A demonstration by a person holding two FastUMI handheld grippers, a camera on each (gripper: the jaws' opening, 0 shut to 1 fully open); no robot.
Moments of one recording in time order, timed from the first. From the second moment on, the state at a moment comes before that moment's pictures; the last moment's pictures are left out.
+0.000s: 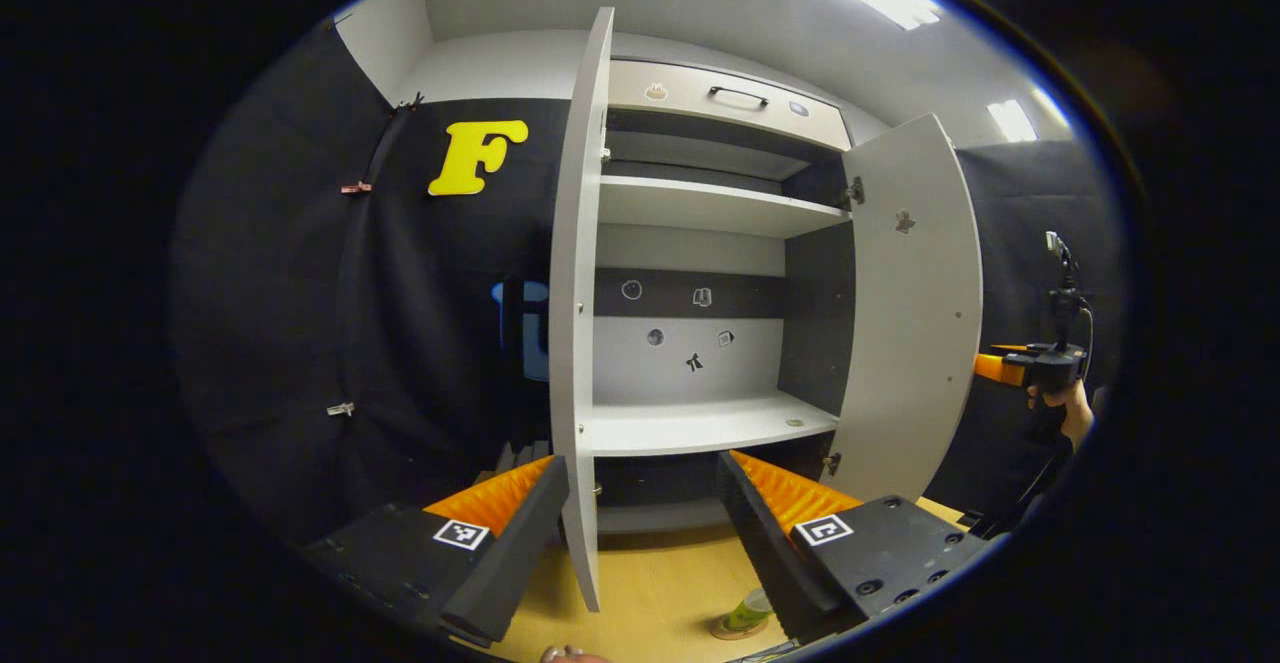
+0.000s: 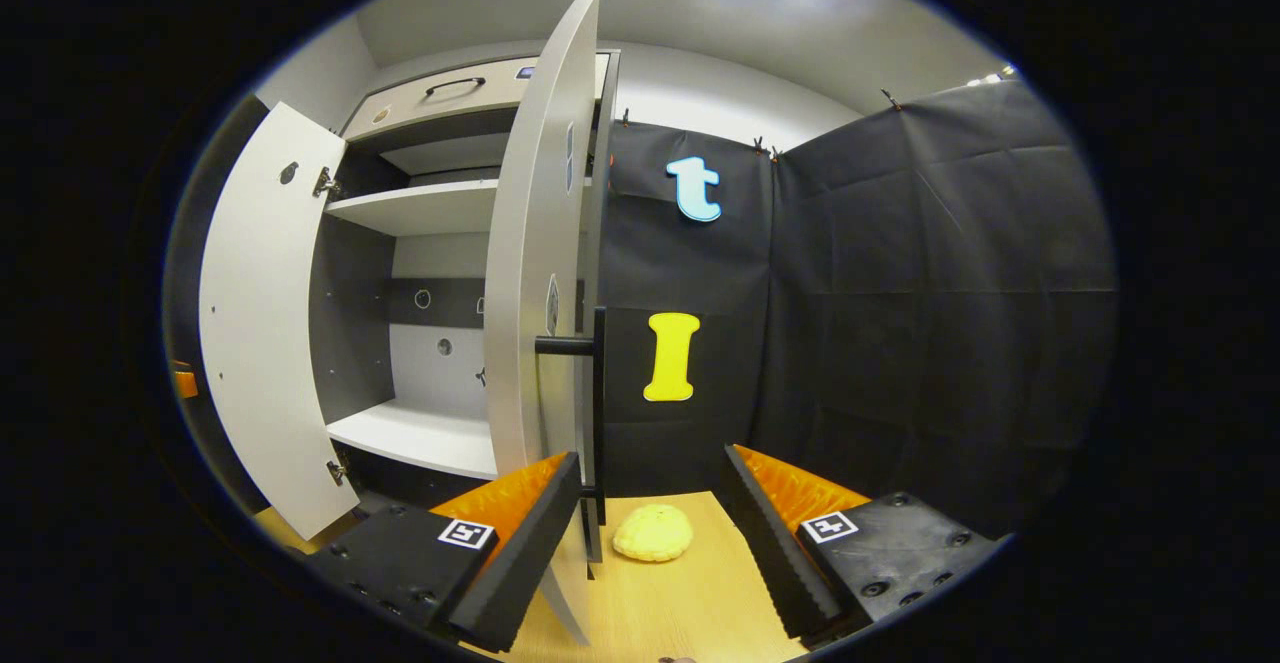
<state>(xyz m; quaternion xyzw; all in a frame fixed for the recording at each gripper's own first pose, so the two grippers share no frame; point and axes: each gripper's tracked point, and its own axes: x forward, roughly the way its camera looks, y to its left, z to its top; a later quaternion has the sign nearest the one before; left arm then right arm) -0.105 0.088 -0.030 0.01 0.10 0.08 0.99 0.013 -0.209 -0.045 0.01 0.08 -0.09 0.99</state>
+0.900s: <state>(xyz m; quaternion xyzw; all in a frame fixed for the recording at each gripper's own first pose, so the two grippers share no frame) -0.126 0.144 -0.029 0.04 0.11 0.18 0.98 0.073 -0.046 -0.058 0.05 0.09 0.09 0.99</state>
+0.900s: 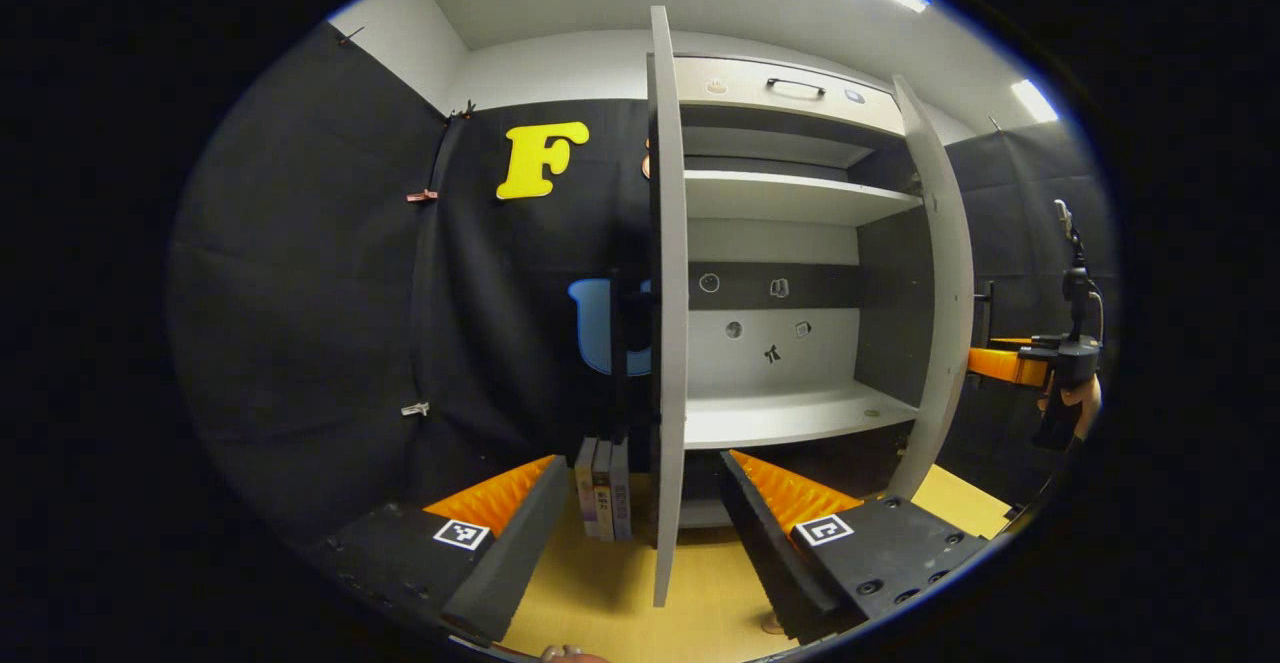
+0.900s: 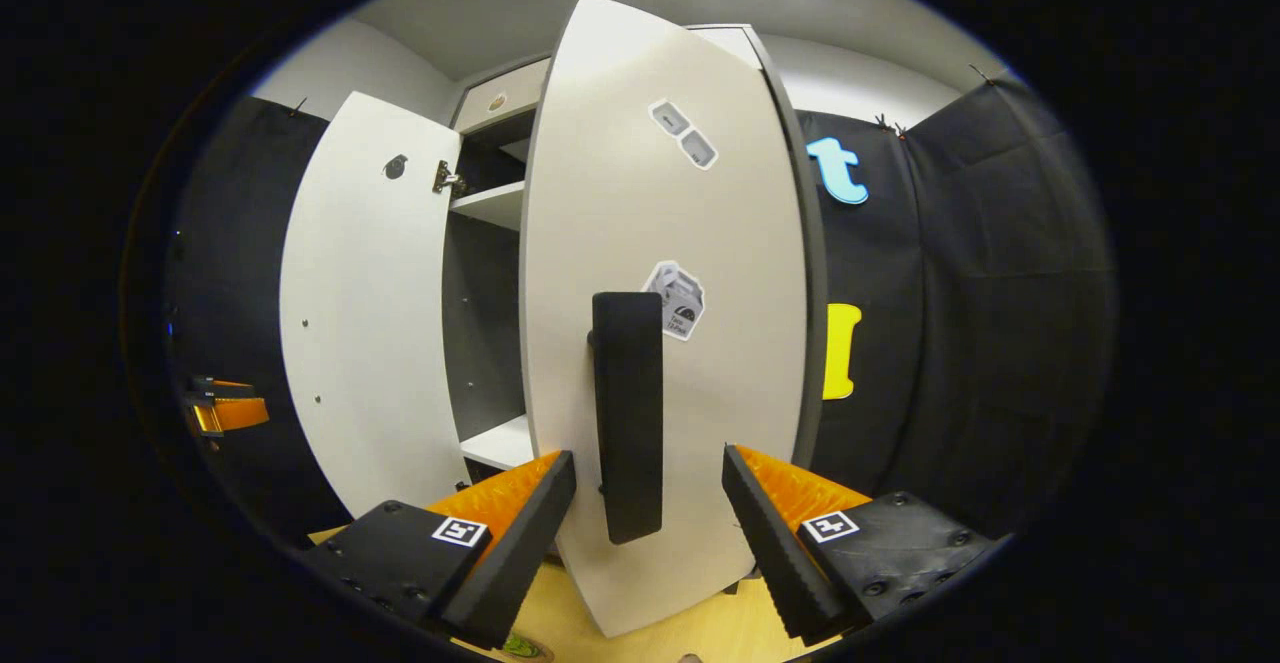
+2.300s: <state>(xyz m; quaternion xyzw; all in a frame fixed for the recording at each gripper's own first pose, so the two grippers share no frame) -0.044 0.127 -0.028 0.03 0.08 0.09 0.99 0.054 -0.106 -0.059 0.04 0.10 0.00 0.99</state>
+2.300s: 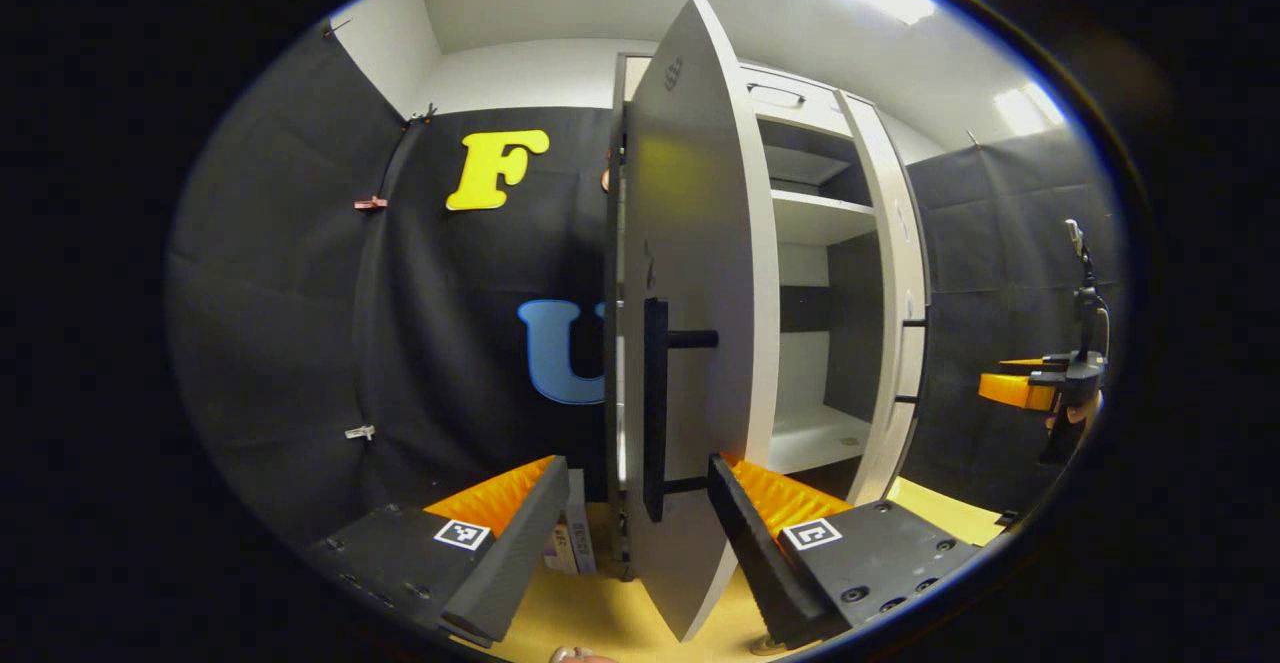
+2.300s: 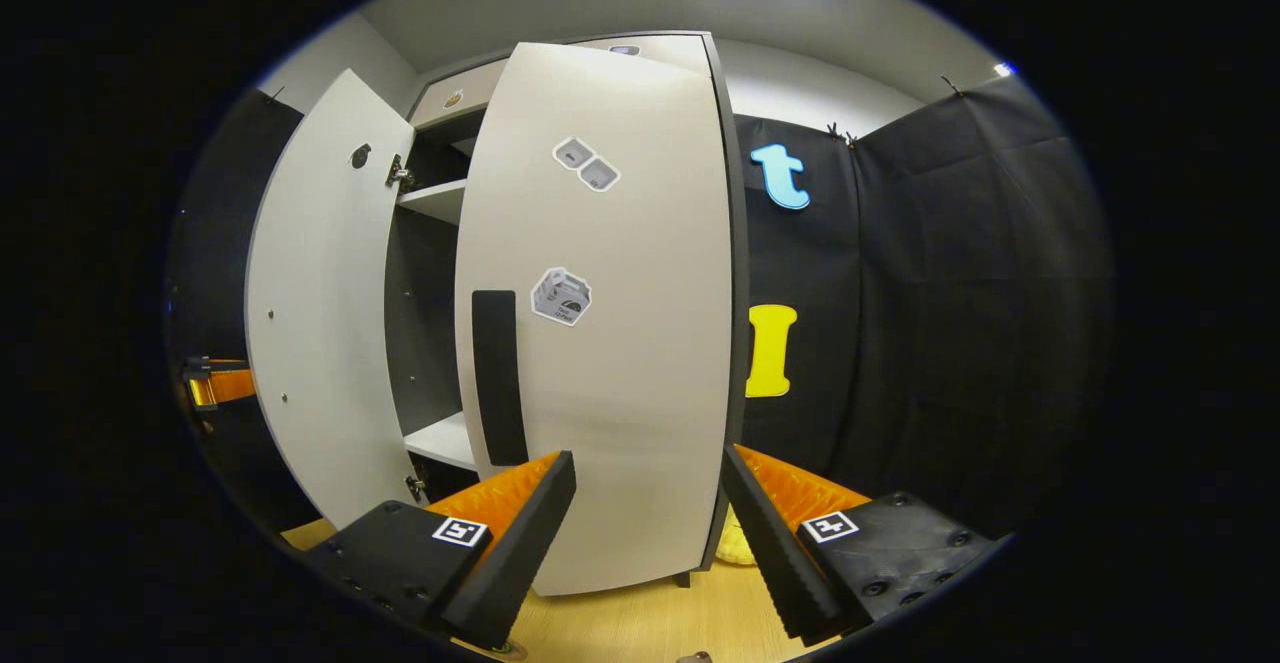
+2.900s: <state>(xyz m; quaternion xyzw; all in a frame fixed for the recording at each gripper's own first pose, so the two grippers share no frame) 0.008 0.047 -0.015 0.02 0.04 0.00 1.00 0.035 -0.139 -0.053 0.04 0.10 -0.02 0.99</state>
